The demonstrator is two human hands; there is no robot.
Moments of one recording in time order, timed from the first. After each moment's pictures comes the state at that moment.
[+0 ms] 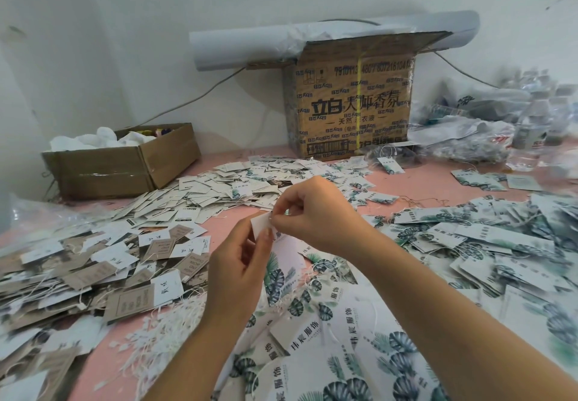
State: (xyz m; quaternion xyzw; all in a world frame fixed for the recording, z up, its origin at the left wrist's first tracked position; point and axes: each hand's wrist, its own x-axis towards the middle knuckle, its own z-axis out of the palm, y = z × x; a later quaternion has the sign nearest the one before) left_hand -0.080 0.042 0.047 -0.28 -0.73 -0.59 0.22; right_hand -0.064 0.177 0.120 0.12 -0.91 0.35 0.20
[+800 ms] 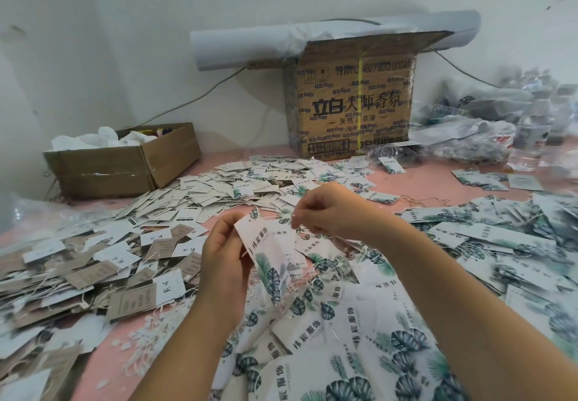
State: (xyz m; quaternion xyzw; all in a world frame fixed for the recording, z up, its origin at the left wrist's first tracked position) left_hand -0.083 0.041 0.064 -0.09 -0.53 -0.84 0.03; right_hand -0.072 0.205 0.116 0.10 -0.90 0.41 0.04
